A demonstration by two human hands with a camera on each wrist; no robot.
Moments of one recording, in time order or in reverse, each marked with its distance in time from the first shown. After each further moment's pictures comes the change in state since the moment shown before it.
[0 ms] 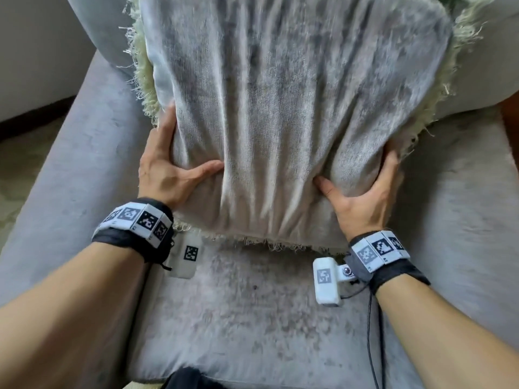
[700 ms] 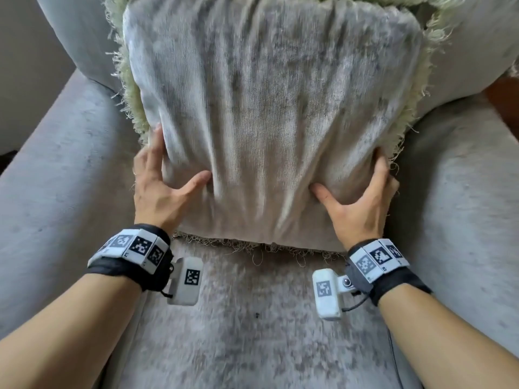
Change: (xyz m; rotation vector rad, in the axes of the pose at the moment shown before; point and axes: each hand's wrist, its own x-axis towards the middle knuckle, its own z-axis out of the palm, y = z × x) left_hand -0.013 -0.062 0.045 0.004 0.125 0.064; right_hand -0.023 0.057 0.025 -0.119 0.142 -0.039
